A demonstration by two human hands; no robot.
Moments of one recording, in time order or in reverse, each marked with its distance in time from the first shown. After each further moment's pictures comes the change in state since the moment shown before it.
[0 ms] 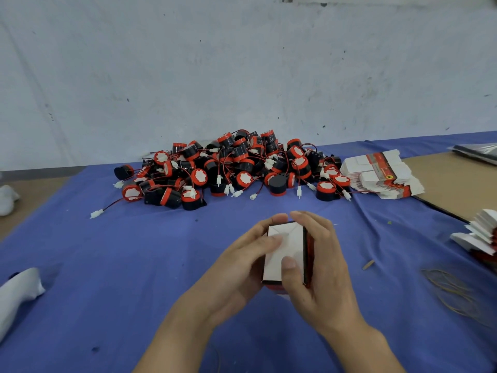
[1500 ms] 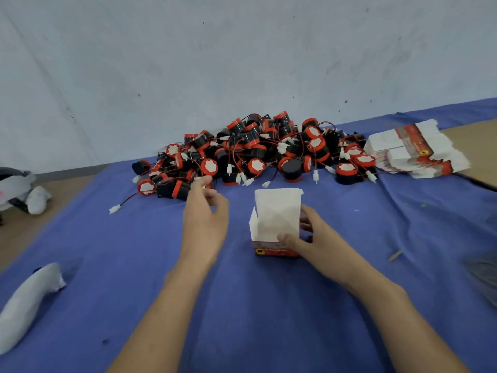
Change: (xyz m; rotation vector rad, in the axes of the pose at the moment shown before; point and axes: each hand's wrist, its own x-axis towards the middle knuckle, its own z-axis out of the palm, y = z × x) left_hand 0.055 0.000 -0.079 0.876 0.887 0.442; right_hand 0.013 0.087 0.015 0.325 -0.520 0.751
